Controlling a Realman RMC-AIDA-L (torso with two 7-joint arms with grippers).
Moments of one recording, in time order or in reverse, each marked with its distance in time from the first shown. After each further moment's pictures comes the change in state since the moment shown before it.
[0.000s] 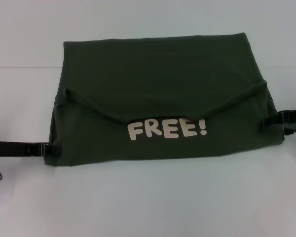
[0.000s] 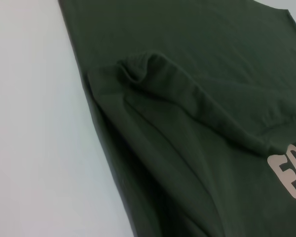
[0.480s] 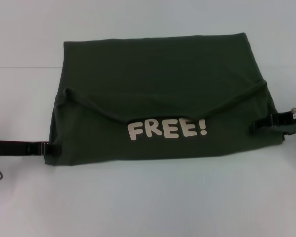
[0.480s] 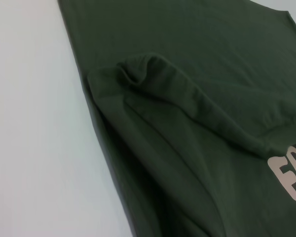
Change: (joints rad) left arm -0.003 -0.001 -0.001 0.000 0.000 -0.004 0.000; right arm 0.007 0.036 -0.004 0.007 -0.004 0.039 0.010
